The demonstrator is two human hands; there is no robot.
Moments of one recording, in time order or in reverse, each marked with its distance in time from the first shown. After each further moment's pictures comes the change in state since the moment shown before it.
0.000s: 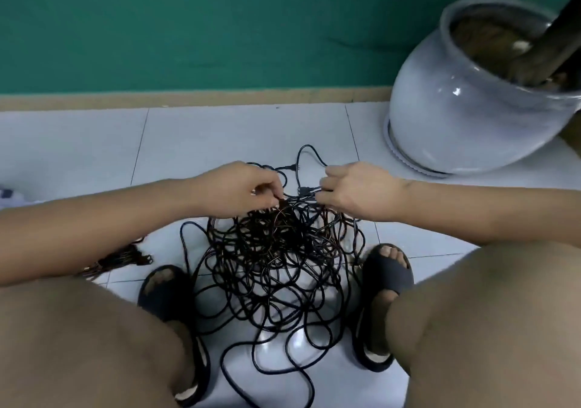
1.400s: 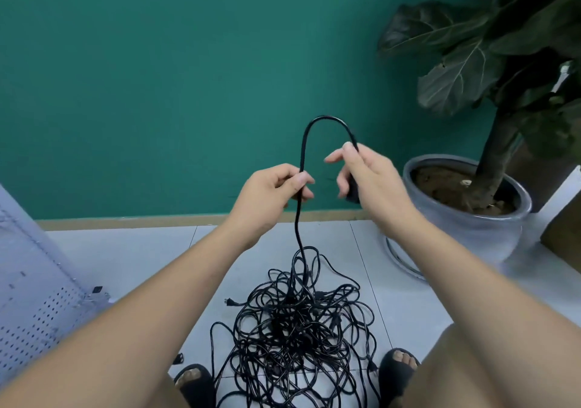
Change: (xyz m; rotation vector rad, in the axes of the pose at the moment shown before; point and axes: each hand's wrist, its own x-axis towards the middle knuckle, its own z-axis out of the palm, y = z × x) left_hand -0.090 0.185 -0.143 -0.597 0.764 0.044; right_hand 0.035 -0.022 -0.277 1.037 0.891 0.878
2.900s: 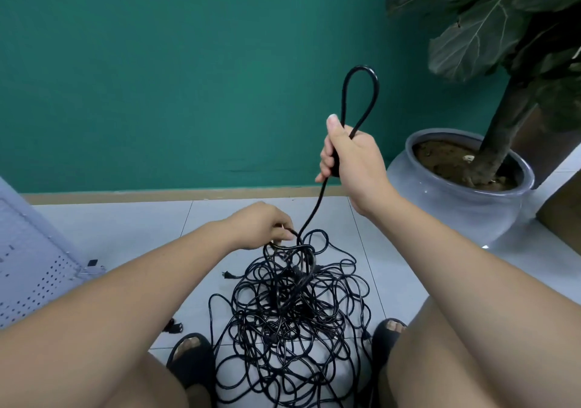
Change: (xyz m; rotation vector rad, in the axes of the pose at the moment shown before) left_hand 0.009 -0.119 -0.001 0.785 -0.621 -0.055; right_hand 0.003 0.011 0.038 0.285 -0.017 0.167
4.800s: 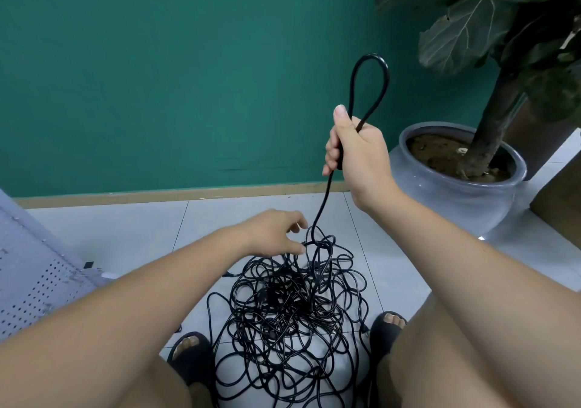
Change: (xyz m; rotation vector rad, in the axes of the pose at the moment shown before) left_hand -0.002 0.038 0.016 -0.057 -0.053 -0.033; right_hand -0.007 -0.005 -0.012 0.001 0.113 -0.050
